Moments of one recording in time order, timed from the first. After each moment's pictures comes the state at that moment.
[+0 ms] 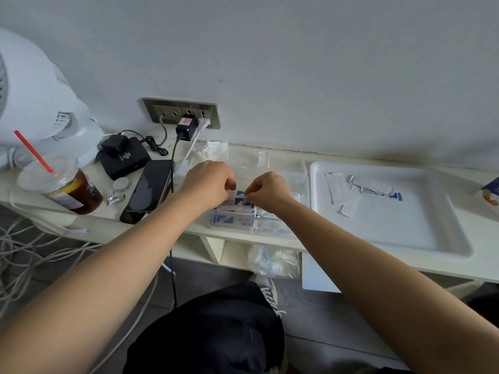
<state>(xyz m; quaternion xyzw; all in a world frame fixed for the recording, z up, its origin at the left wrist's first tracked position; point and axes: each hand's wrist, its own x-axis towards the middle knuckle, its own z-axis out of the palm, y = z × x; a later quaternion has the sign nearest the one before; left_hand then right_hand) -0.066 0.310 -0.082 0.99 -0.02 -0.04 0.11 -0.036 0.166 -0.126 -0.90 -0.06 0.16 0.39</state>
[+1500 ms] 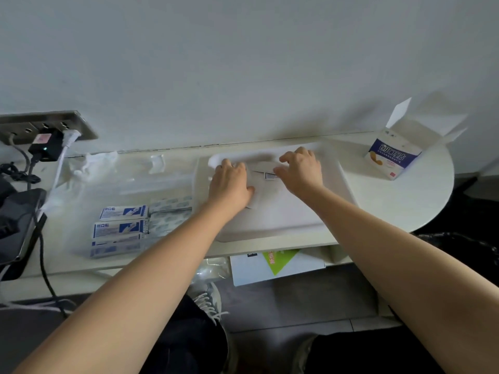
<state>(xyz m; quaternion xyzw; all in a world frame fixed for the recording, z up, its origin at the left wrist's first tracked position) -0.005 0.075 -0.146 0.99 -0.08 -0.07 0.13 0.012 -0.090 -0.167 -0.97 0.08 -0.01 0.21</state>
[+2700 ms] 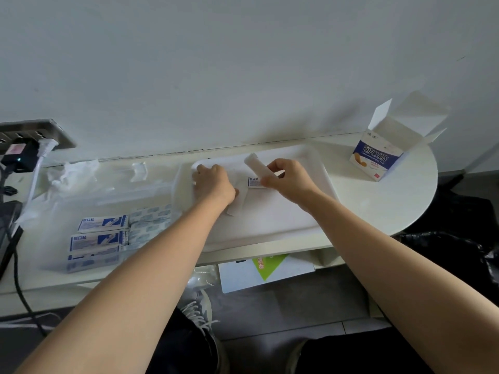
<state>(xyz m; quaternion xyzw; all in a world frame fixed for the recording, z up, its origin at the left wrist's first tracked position) 0.022 0.058 -0.158 0.97 0.10 -0.12 0.16 -0.011 -0.107 -0.151 -0.86 0.06 0.06 0.50</state>
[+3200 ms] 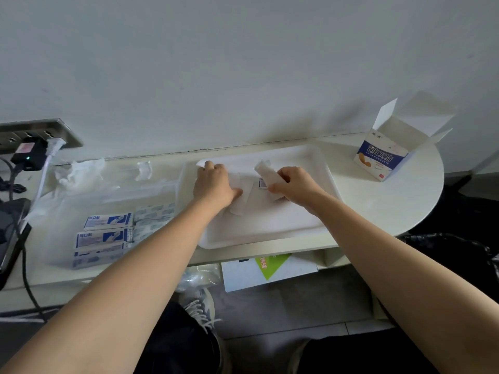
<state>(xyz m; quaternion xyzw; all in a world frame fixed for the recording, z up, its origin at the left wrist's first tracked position) 0.018 0.071 -0.160 0.98 0.01 -0.09 0.15 -0.014 -0.112 -0.157 -0.86 0.09 0.13 0.49</state>
